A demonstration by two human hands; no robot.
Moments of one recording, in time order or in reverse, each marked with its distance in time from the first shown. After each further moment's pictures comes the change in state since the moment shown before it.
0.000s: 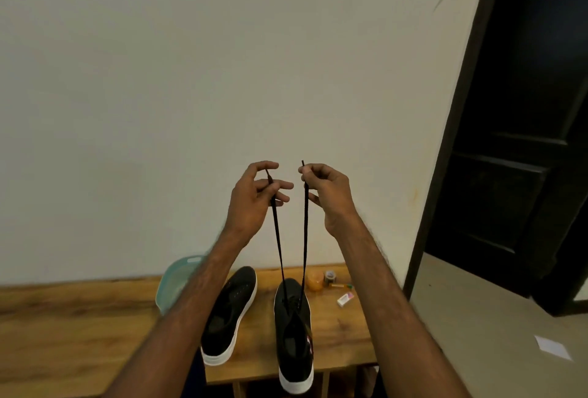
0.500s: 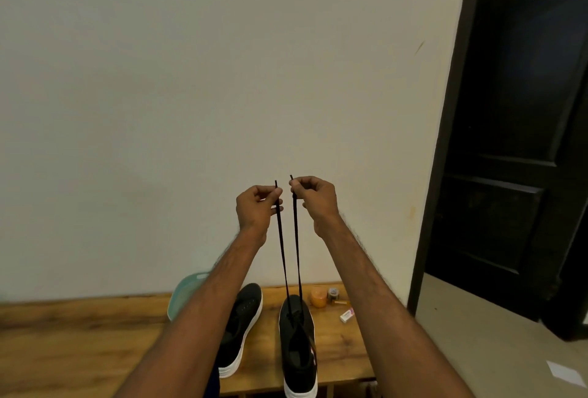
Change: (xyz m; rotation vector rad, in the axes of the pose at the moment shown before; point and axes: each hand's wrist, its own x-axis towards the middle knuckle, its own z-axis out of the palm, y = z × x) left_hand 0.006 0.018 0.007 -0.219 0.363 -0.237; right_hand -0.001 -0.012 0.027 -0.095 0.036 -0.076
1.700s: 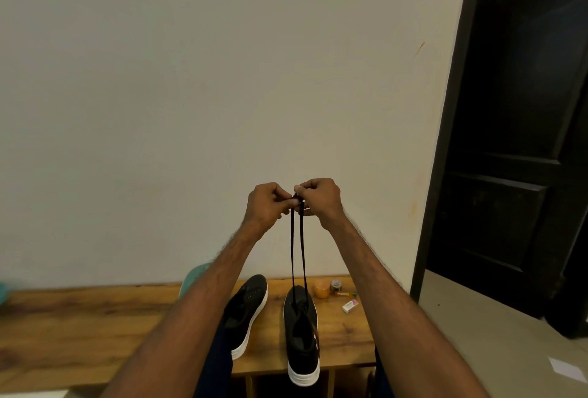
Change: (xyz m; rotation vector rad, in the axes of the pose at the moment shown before) left_hand -0.019 0.011 -0.015 0.533 -0.260 0.155; right_hand -0.018 -0.004 -0.011 -0.225 -0.048 0.034
